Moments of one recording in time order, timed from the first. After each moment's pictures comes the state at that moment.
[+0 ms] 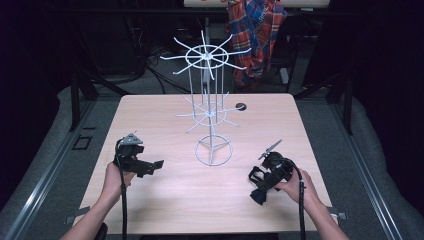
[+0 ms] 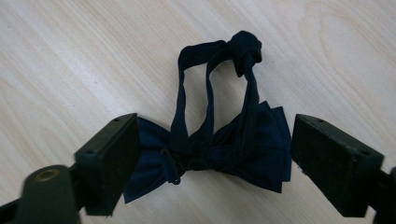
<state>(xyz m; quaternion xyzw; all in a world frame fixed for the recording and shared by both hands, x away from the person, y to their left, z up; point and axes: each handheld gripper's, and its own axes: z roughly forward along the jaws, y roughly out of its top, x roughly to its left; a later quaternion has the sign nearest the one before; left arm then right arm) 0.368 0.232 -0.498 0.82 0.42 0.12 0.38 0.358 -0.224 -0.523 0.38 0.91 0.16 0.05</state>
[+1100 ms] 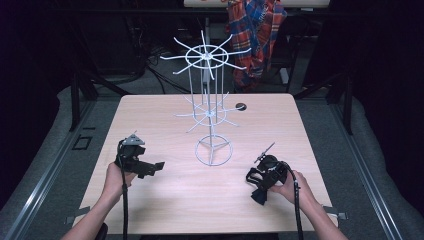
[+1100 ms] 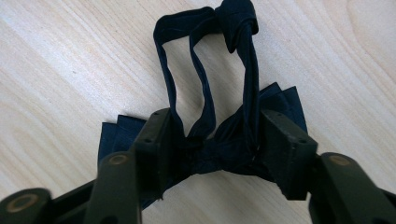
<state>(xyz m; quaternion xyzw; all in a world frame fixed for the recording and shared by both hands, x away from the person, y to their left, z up) 0.368 0.229 -0.500 0.83 0.41 0.11 0.36 0.360 -0.213 -0.540 0.40 0.91 0.11 0.04</state>
